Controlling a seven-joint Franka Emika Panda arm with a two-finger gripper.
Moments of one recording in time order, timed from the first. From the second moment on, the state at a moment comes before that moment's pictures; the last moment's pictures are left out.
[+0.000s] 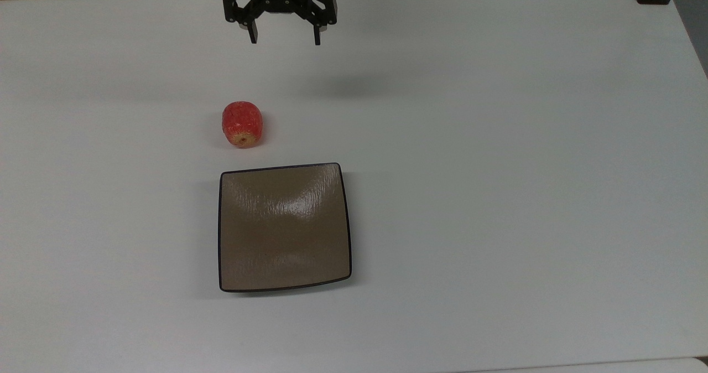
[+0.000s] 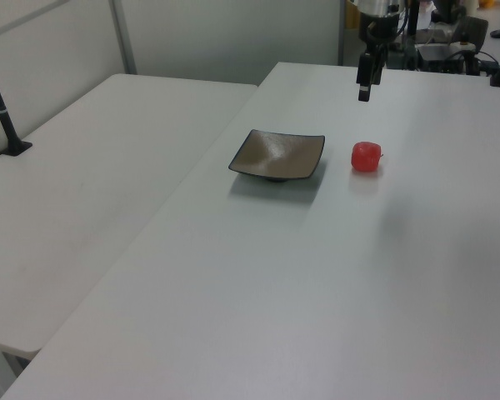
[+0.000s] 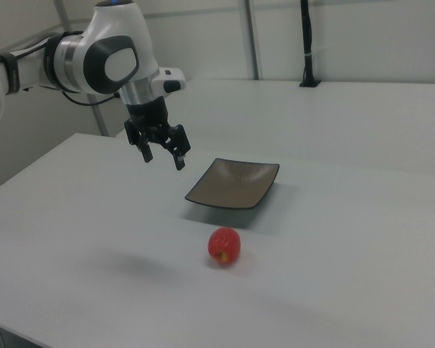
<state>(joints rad) 0.07 0.04 0.00 -1.74 0.00 1.83 0.02</state>
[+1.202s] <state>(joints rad) 0.01 0.08 -0.07 -1.75 0.00 1.97 0.02</state>
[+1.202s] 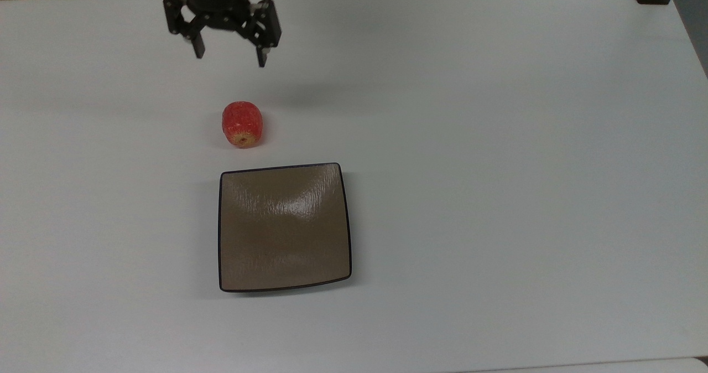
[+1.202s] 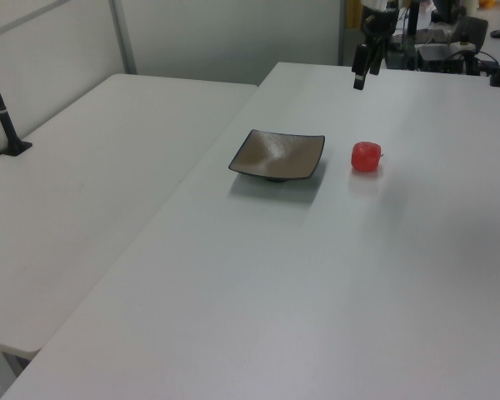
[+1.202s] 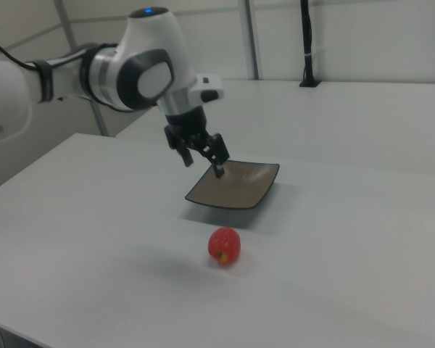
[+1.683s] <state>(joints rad) -0.01 0.16 -0.10 -1.81 -0.05 2.06 -0.16</state>
